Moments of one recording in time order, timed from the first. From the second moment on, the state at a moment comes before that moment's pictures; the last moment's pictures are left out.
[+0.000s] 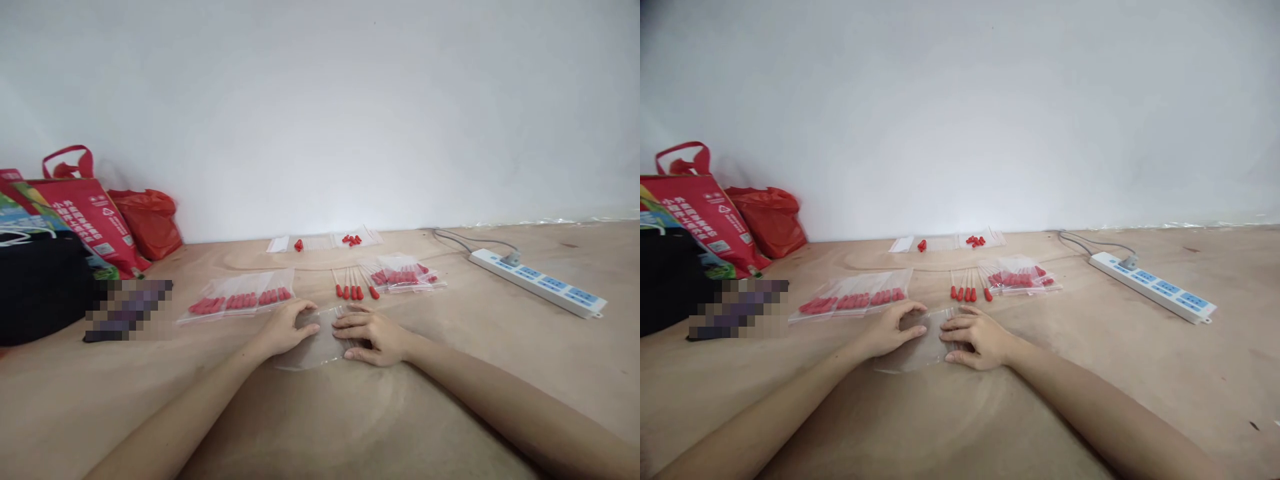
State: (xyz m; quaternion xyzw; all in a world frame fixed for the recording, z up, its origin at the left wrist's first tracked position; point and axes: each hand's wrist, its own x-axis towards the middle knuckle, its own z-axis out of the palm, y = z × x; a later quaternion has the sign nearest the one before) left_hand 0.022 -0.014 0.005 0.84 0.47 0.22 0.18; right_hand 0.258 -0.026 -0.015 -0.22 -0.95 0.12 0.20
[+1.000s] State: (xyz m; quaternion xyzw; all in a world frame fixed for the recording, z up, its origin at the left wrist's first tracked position) left_hand -0.023 0.009 0.035 0.90 0.39 0.09 -0.16; right_hand 0.259 -0.027 -0.019 -0.26 -0.92 0.10 0.27
